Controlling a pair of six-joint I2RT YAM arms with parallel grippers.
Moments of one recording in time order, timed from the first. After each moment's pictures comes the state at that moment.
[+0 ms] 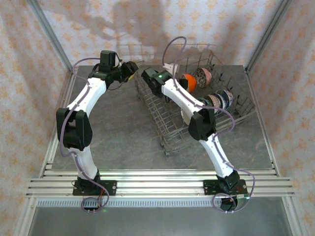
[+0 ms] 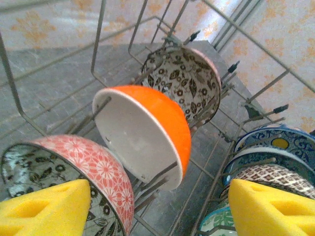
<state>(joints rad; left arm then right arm) -0.11 1.88 1.67 -0.39 0.46 -0.86 0.68 2.42 2.46 -1.33 1.06 0.84</state>
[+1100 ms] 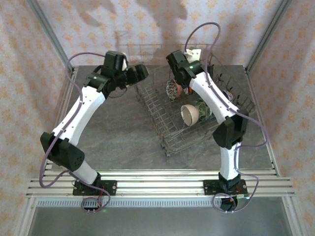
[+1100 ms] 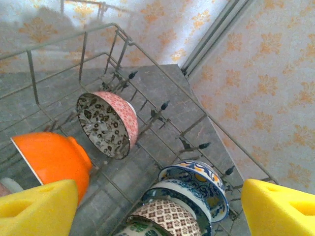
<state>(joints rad) -0.36 1.58 1.69 -0.76 0.13 -0.72 0.54 1.97 2.11 -1.17 0.96 0.48</state>
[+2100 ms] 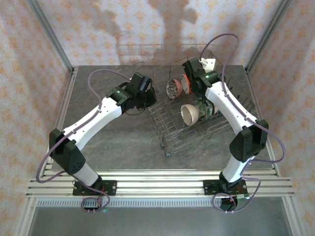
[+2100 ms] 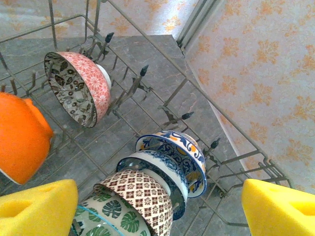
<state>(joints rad) -0.58 1.59 1.52 -0.75 0.01 -0.93 0.45 1.72 1.74 -1.03 0.84 0.45</state>
